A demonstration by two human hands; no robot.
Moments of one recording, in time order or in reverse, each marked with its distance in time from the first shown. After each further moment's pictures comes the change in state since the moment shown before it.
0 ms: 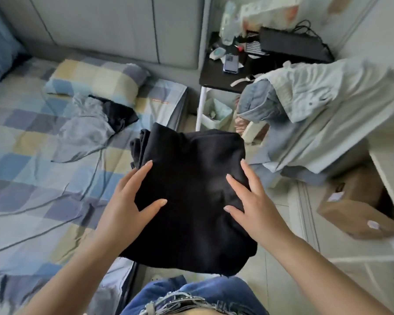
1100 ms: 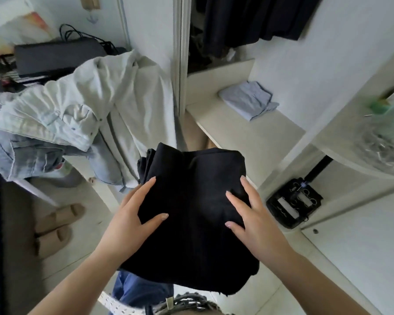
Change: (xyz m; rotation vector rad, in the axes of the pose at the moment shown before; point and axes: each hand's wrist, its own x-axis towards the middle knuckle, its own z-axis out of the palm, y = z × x) left_hand 0.068 0.296 0.379 -0.071 -0.643 0.458; right_hand -0.226 0.308 -0.185 -0.112 0.246 0.711
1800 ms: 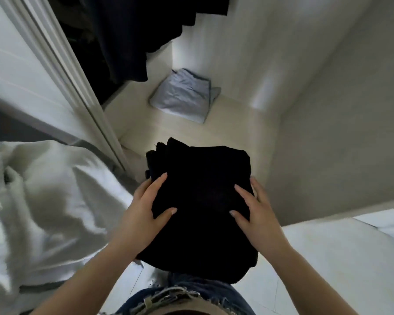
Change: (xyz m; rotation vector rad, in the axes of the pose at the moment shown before) left_hand 0.366 0.007 0.030 0.026 -0.542 0.347; right_hand 0.214 0.047 0.007 0.265 0.285 0.708
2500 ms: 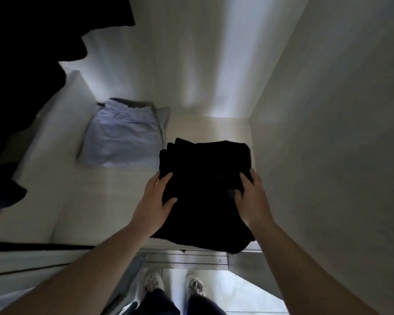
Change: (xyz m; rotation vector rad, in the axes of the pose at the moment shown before) left_hand 0.322 -0.027 0.107 0.102 -0.343 0.210; right_hand 0.233 0.108 -0.001 0.010 0.276 0.535
